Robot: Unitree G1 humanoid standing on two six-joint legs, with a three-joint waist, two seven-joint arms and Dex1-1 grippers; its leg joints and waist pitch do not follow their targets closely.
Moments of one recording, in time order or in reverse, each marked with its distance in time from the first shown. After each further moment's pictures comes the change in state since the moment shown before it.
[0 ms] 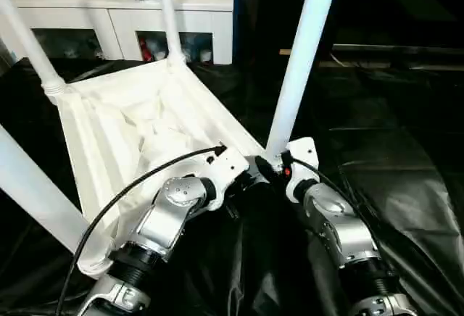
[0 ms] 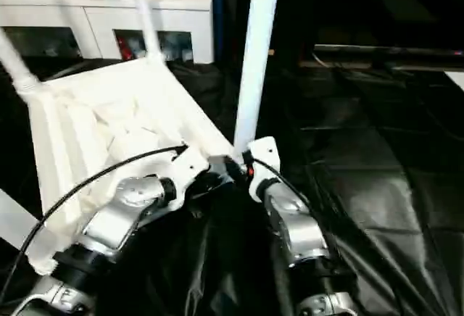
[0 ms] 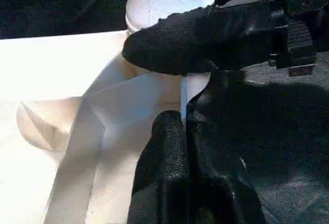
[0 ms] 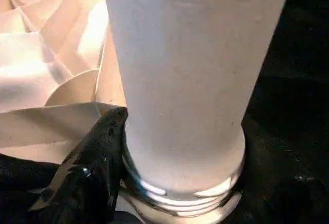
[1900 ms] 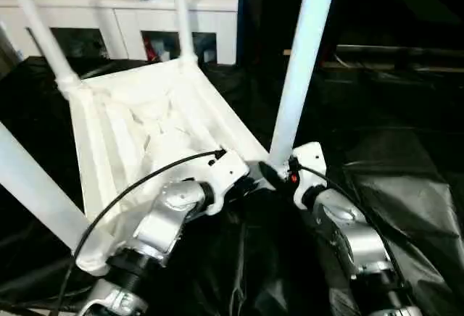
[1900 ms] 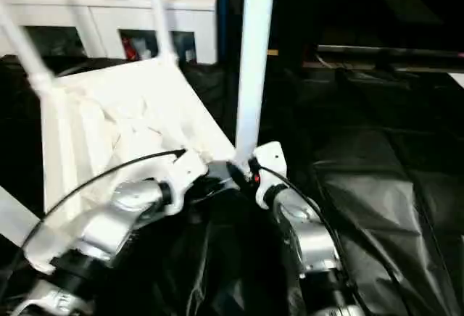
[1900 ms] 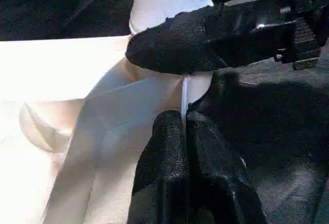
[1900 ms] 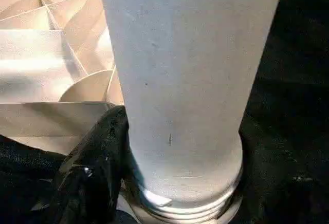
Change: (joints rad) left arm 0.027 0.002 0.012 -0.019 -0.018 -0.041 -0.028; right arm 0.060 -0.049 0.016 -0.084 0.003 -0.005 0.070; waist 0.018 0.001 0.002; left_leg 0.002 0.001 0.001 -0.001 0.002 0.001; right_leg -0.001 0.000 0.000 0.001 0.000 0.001
